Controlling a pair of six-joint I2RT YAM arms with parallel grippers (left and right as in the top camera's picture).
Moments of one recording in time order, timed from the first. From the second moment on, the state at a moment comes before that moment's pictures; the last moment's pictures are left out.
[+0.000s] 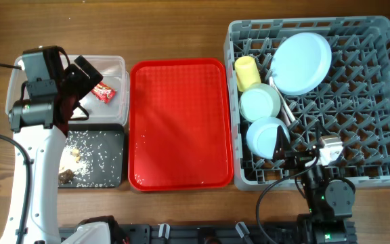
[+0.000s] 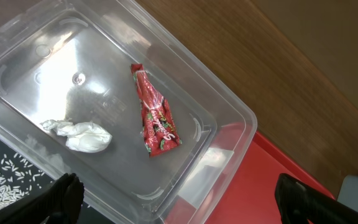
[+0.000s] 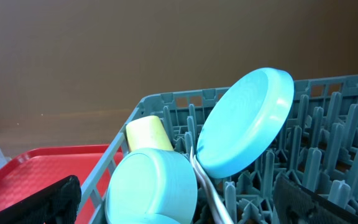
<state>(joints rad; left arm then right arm) 0.12 1.32 1.18 -0.72 -0.07 -0.60 0.05 0.01 0.01 0.00 -0.10 0.14</state>
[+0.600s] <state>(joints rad) 0.12 1.32 1.18 -0.72 -0.07 -0.60 0.06 0.01 0.01 0.00 -0.09 0.14</state>
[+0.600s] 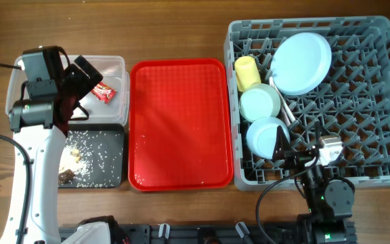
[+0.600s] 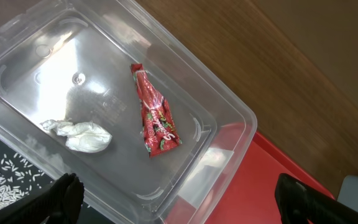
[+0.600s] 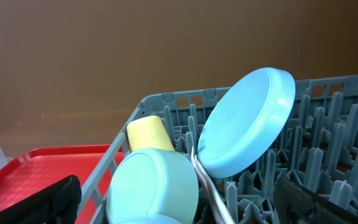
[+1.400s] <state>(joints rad) 0.12 1.12 1.07 -0.71 -0.07 -0.60 0.06 0.01 0.01 0.00 -0.09 0.14</state>
